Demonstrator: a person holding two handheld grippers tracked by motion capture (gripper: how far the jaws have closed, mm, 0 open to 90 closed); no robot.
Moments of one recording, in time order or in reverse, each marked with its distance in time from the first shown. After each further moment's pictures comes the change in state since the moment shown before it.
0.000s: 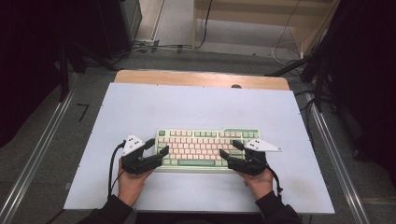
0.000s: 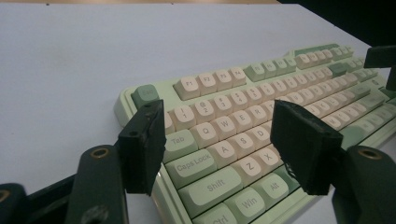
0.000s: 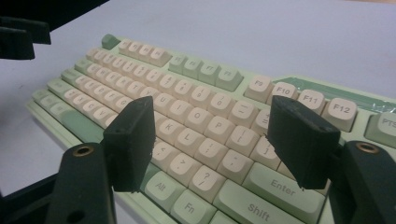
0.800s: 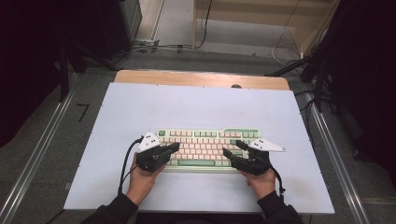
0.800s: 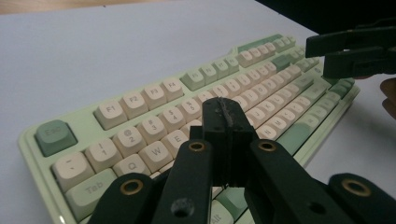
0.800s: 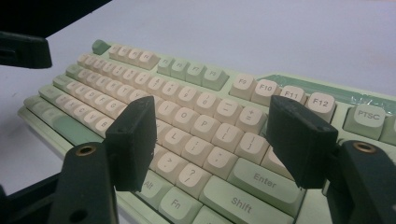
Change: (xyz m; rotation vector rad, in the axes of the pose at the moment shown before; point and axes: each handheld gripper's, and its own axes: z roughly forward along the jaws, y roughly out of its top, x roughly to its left) left arm -0.025 0.011 0.027 0.045 -0.173 0.099; right arm -0.006 -0.002 -0.004 -0.007 -0.012 0.028
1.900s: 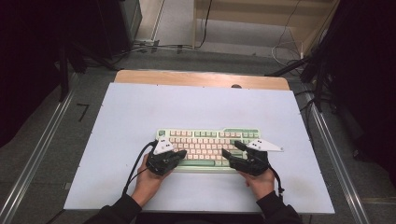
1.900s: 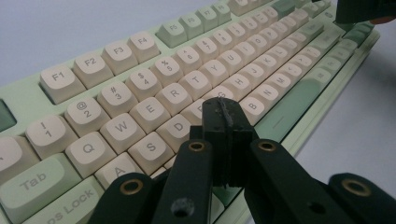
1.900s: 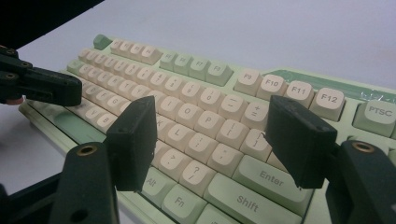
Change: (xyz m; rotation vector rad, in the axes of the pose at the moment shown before) left arm -0.010 -0.010 0.023 0.141 -0.002 0.061; right arm 0.001 -0.002 0.003 0.017 0.005 0.003
